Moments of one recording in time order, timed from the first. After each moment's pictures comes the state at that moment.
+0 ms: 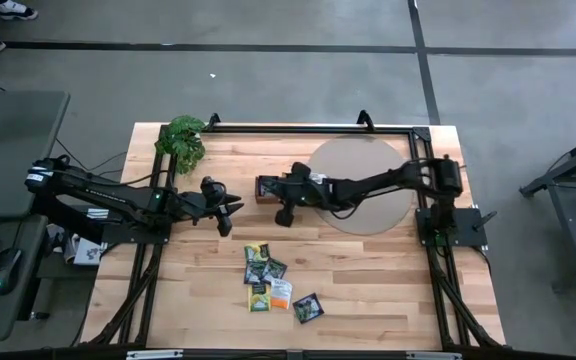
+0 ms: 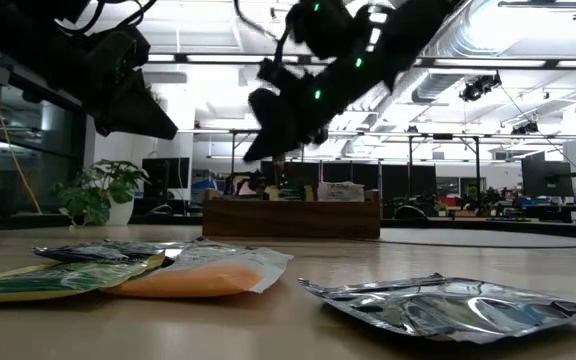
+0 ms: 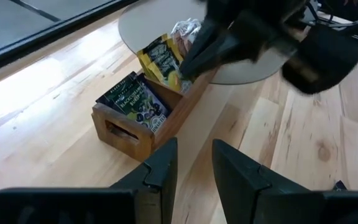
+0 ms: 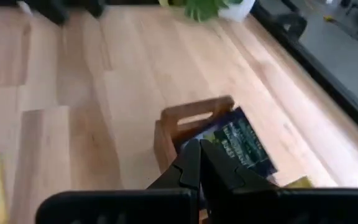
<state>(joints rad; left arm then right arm) -0.15 0.88 0.38 0.00 -0.48 -0.44 -0.06 1.93 1.18 0.21 0.30 0.05</state>
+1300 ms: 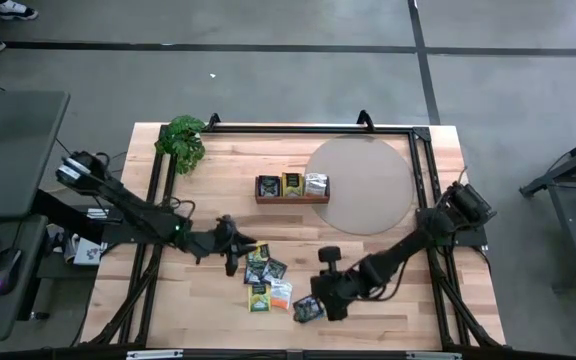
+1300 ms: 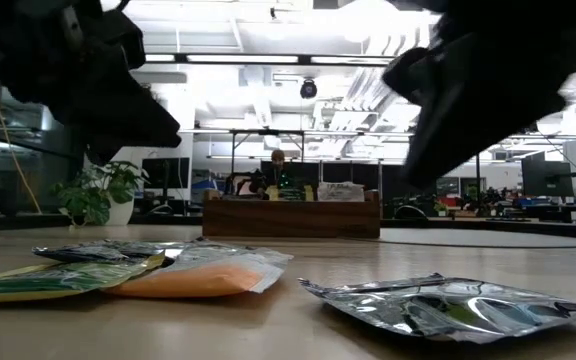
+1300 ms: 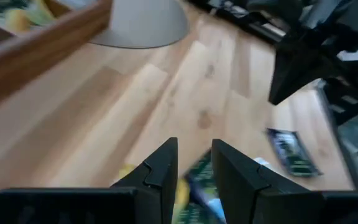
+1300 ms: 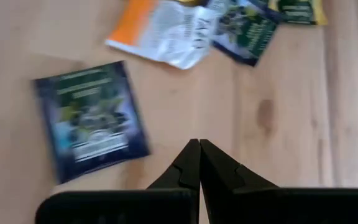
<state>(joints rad) -0.48 1.31 0.38 0.50 -0.51 -0.68 0.57 1.86 1.18 -0.36 0.37 0.33</state>
